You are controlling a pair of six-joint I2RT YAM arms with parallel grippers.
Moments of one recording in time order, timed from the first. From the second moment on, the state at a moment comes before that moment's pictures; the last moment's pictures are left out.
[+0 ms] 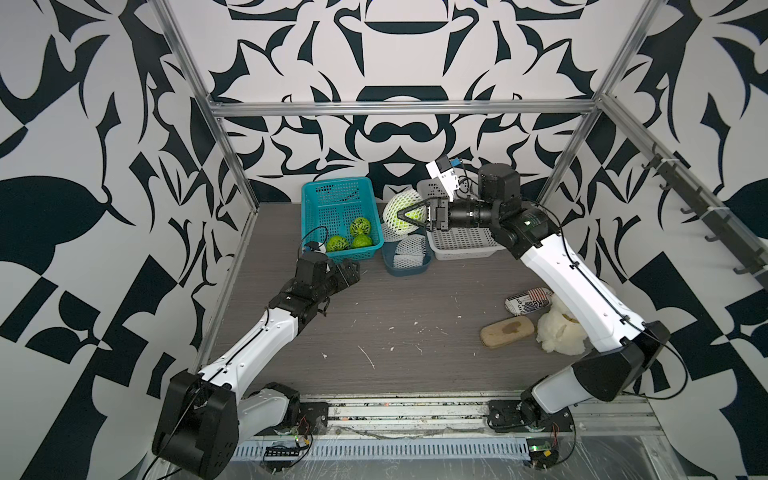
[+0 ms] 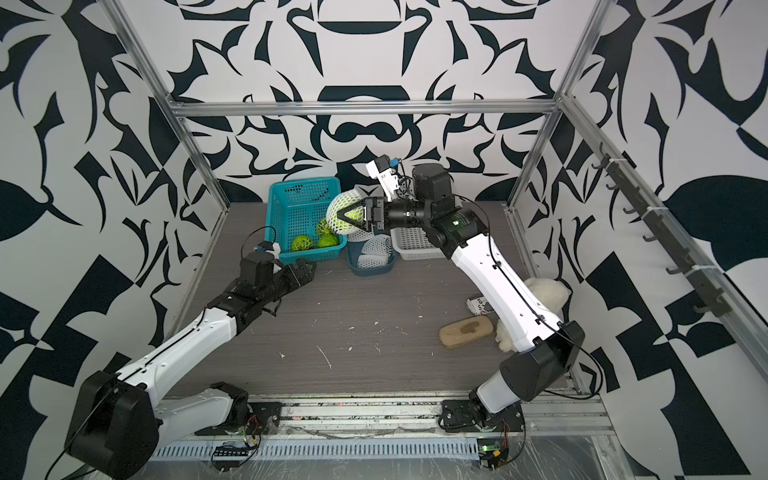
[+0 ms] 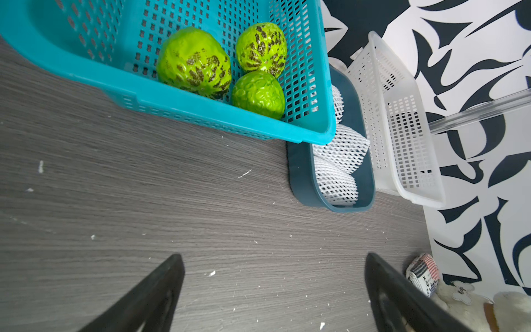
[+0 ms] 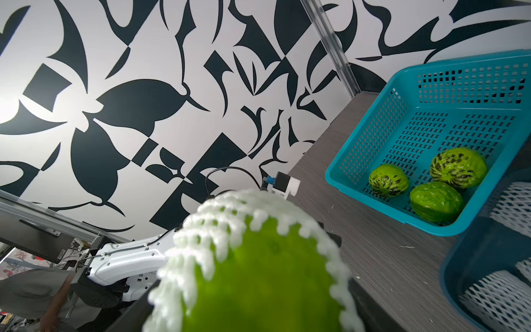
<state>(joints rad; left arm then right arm) -0.37 1.16 0.70 -0.13 0.08 -0.74 0.51 1.53 1.71 -0.45 -0.84 0.52</state>
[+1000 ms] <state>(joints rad) -0.37 1.16 0.70 -0.13 0.08 -0.75 0.51 1.53 1.69 -0.45 -0.84 0.51</state>
